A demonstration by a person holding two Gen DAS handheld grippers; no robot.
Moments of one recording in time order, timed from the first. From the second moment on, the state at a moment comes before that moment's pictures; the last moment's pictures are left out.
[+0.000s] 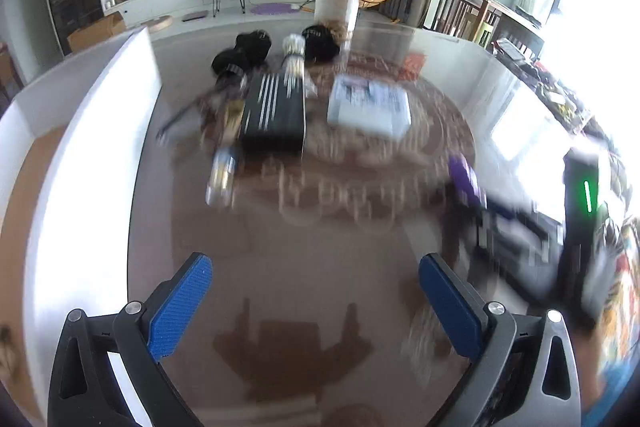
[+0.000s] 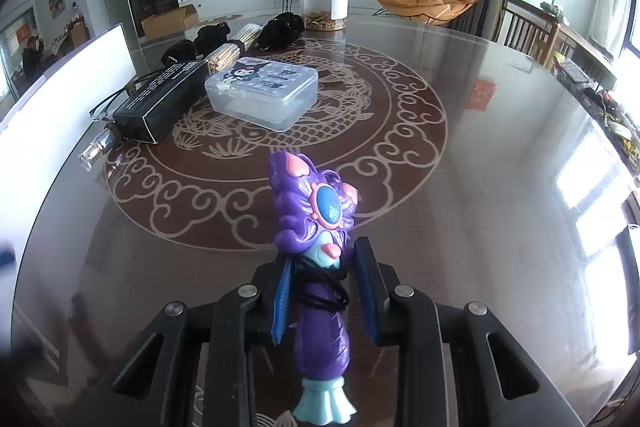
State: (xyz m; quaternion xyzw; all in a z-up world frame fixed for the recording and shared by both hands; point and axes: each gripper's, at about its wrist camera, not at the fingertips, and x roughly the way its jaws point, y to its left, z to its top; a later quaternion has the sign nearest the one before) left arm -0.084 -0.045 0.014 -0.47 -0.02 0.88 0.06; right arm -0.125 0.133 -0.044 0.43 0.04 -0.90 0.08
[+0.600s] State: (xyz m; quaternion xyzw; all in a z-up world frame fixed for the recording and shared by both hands) left arm -0.205 -0.031 -0.031 -0.49 0.05 0.87 -0.02; right arm -0.121 0.130 -0.046 0.42 0.04 -0.91 0.07
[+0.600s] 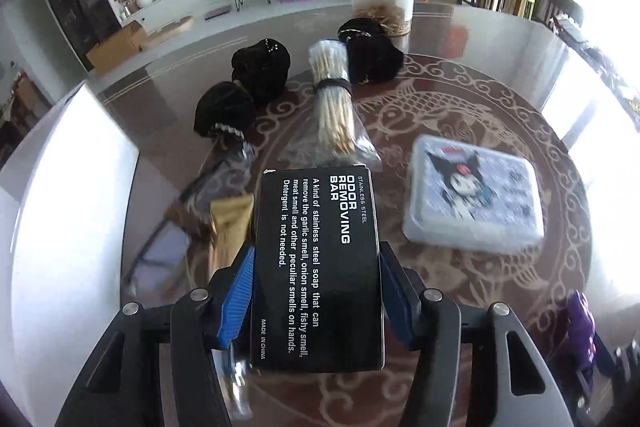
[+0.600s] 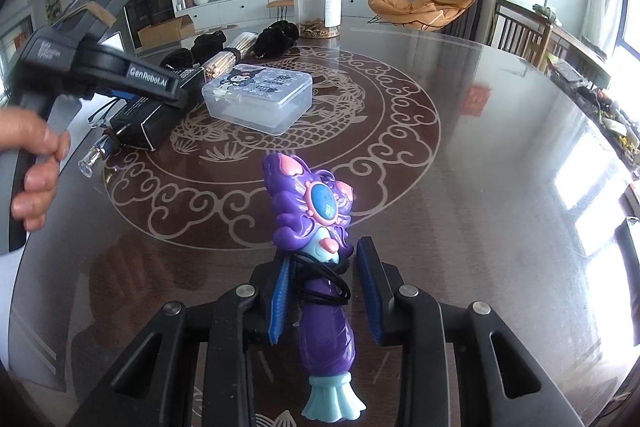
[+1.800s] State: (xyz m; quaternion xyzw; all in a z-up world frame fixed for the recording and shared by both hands) left arm -0.076 -0.028 -0.057 -0.47 0.02 0.88 0.03; right arm -0.122 0.182 -0.039 0.43 -0.12 -0.88 0.17
